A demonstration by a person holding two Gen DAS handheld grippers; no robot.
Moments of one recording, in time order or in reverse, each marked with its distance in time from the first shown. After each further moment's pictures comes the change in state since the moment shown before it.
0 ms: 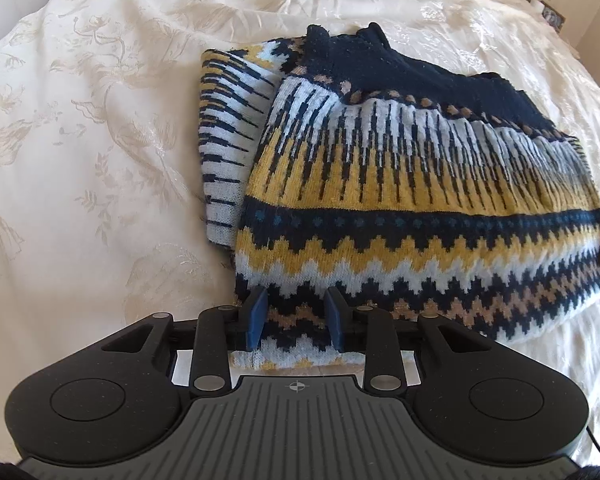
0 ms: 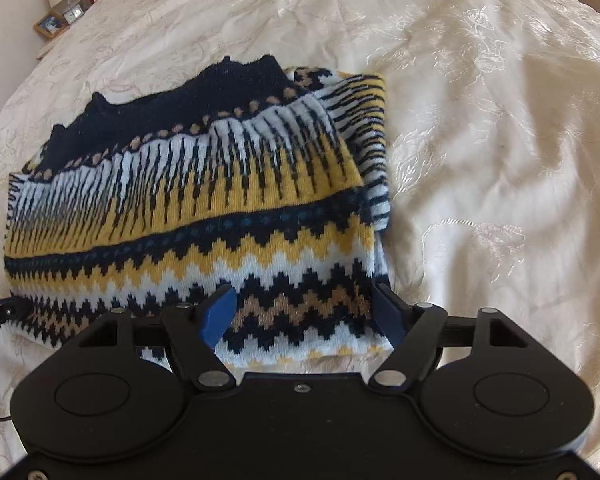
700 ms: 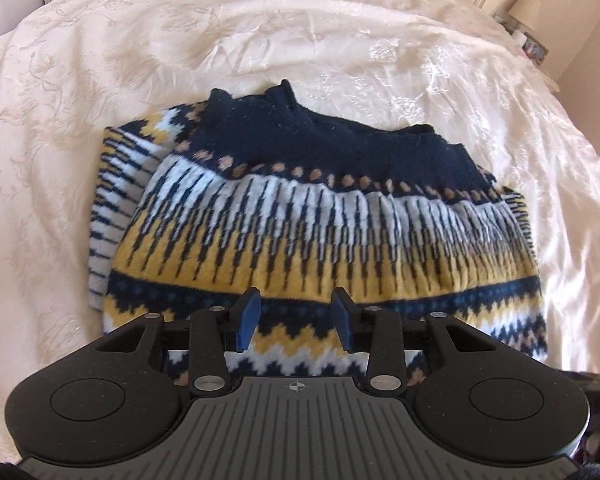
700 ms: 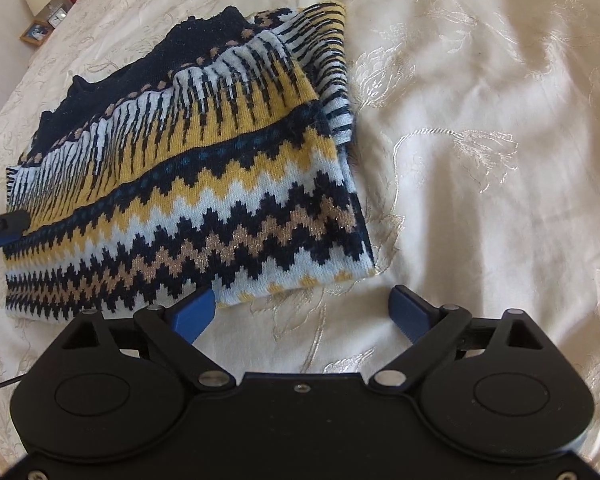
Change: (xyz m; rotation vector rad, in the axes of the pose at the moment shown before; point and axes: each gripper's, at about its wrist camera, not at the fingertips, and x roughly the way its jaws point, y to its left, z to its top) left arm -0.015 -0.070 0.057 -0.063 -0.056 -0.085; right arm 0.017 -0.044 -0.029 0.108 0.091 0.101
